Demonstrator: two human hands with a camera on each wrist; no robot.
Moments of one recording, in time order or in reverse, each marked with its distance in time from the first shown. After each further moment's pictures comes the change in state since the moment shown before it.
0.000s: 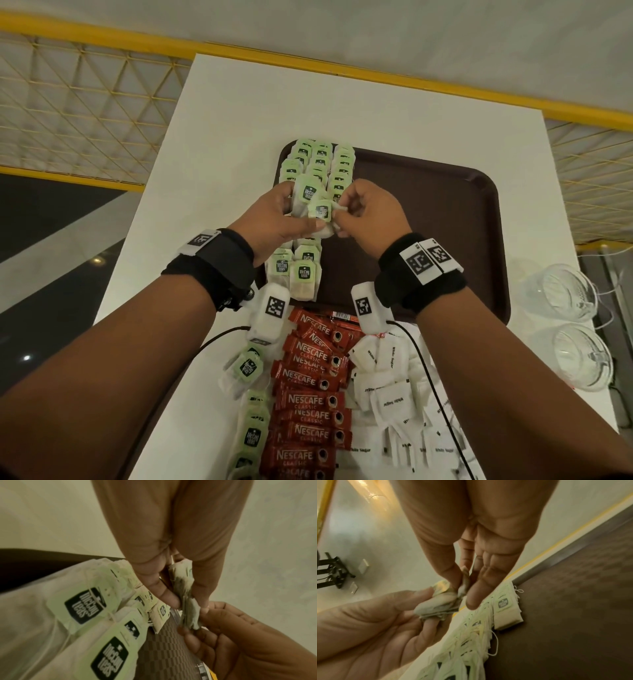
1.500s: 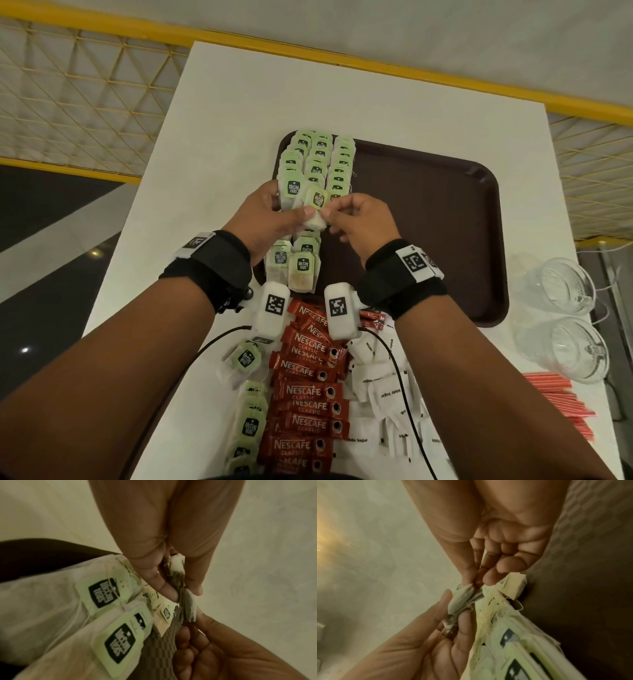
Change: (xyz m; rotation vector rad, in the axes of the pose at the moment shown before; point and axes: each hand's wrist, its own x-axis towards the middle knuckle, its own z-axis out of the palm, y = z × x) left_hand -0.005 -0.015 -0.005 -0.035 0.087 0.044; right_hand -0.013 -0.001 0.022 0.364 0.033 0.262
